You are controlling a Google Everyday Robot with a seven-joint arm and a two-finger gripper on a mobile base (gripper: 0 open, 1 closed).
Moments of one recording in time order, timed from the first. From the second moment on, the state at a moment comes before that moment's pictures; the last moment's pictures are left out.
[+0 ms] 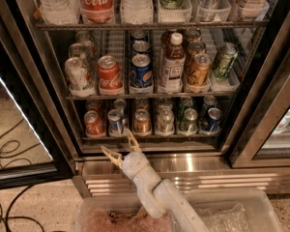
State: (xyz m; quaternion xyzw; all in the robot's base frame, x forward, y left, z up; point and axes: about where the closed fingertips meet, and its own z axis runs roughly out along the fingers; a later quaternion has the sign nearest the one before) arm 0.604 0.087 0.588 -0.25 0.57 0.20 0.76
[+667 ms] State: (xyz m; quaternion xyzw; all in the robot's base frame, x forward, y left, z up) arm 0.667 0.096 0.607 -0.25 0.55 0.19 0.77
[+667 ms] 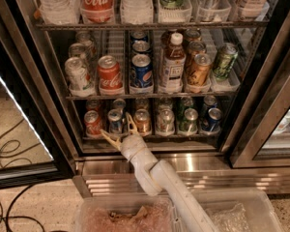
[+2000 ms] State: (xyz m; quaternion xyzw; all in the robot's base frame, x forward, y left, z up) arm 0.680 0.096 0.590 -0.23 0.57 0.18 0.77
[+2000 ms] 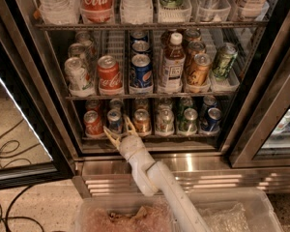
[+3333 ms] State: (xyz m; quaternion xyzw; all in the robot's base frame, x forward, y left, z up) arm 0.672 0.089 0.617 -0.22 0.54 0.18 0.79
